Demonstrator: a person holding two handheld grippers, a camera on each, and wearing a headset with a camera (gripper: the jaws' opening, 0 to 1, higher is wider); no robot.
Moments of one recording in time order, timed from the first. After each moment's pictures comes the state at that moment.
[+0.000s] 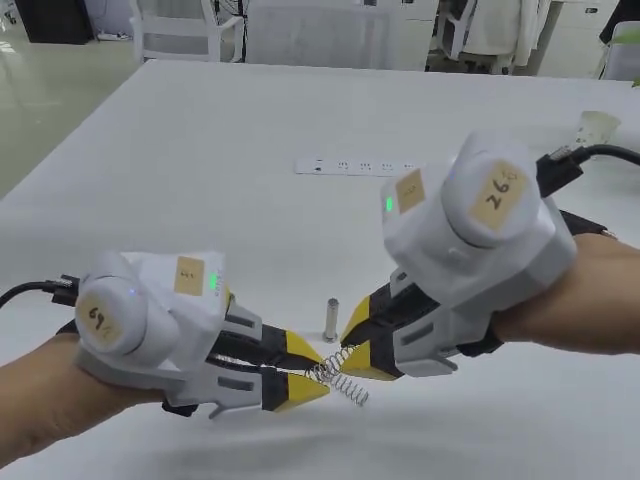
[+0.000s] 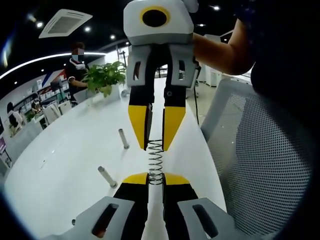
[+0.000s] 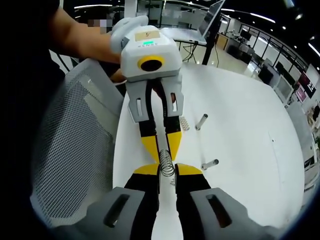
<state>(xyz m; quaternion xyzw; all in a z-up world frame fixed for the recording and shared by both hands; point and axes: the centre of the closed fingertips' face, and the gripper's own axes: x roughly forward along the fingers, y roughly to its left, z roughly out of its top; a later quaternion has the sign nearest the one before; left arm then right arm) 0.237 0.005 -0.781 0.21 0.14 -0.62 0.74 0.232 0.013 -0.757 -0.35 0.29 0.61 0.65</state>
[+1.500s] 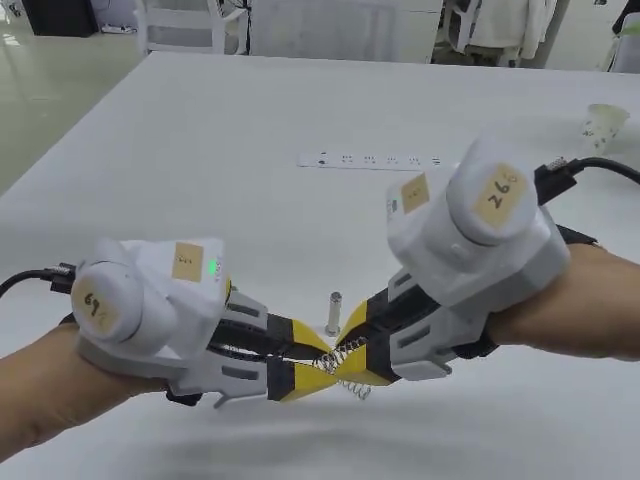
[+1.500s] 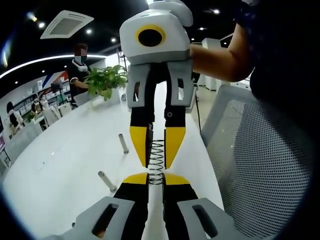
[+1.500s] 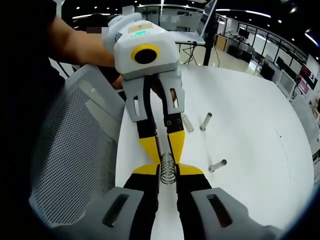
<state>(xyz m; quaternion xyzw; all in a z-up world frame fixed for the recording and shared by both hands) 0.235 0.000 -0.773 0.20 0.13 -0.62 0.74 0.231 0.018 -0.768 -0.31 0.30 0.63 0.65</state>
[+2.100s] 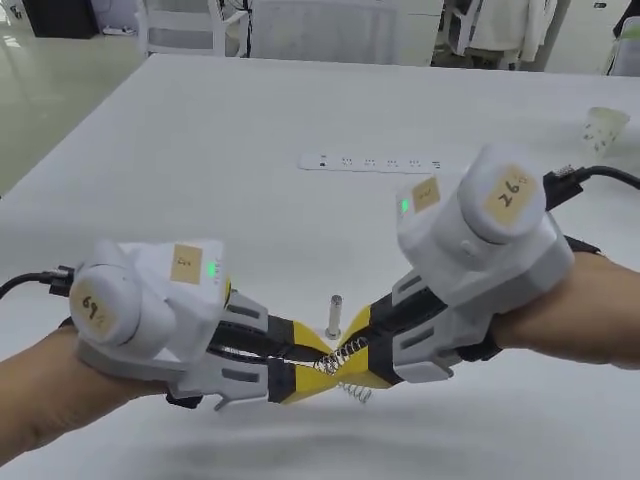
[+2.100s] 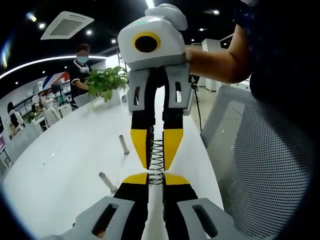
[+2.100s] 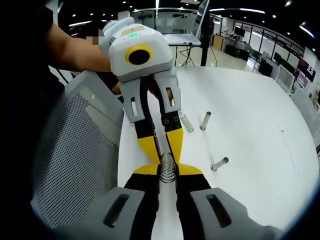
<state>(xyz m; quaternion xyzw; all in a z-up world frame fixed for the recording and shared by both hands) 0.236 -0.001 -0.772 0.20 0.13 -0.62 0.75 0.231 0.017 -0.769 -0.28 0.30 0.63 0.66</state>
